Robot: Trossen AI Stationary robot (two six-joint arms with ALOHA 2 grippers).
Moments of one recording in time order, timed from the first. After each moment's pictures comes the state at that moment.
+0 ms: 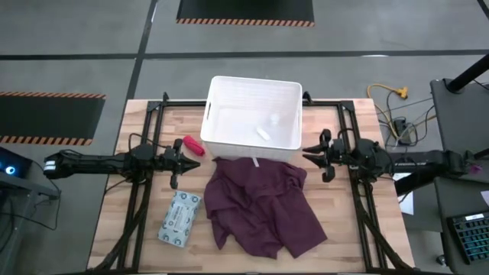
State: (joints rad) left arm 0.09 0.37 0.01 0.21 0.07 -0.09; right arm -0.11 0.44 0.08 0.45 -0.03 0.15
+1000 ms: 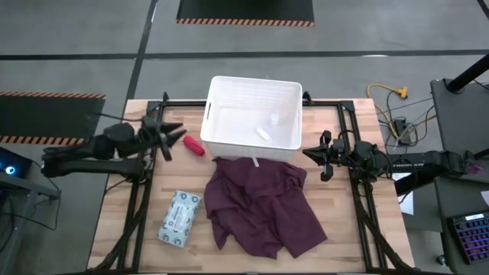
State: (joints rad) left arm 0.09 0.46 0.61 -0.33 -0.39 -0.21; right arm -0.11 0.45 0.01 0.53 0.04 0.21
